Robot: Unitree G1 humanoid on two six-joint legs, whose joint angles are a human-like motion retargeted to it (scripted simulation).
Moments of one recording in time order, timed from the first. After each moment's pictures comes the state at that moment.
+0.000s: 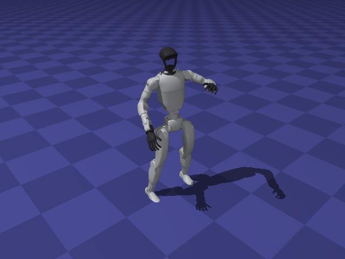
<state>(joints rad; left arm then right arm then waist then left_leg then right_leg) -0.53 0.99 -0.41 -0.16 -0.11 -0.08 0.22 0.07 -0.58 0.27 0.50 -0.17 0.00 -0.10 -0.04 0.05 0.04 0.22 0.08 0.03 0.05 -0.25 -0.15 0.08 -0.15 0.14 0.13 -0.12 0.26</state>
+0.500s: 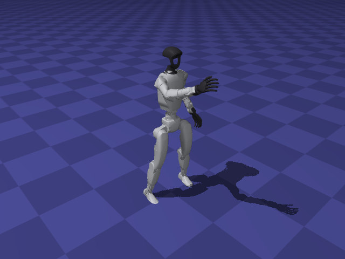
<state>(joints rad) 0.35 0.43 -0.19 0.75 -0.20 0.06 0.14 -1.20 -0.67 0.46 0.65 0.31 0.03 -0.42 0.28 -0.06 0.05 0.15 0.07 -0.10 0.06 -0.22 -0.16 0.09 -0.17 0.01 0.13 -0.11 0.24</state>
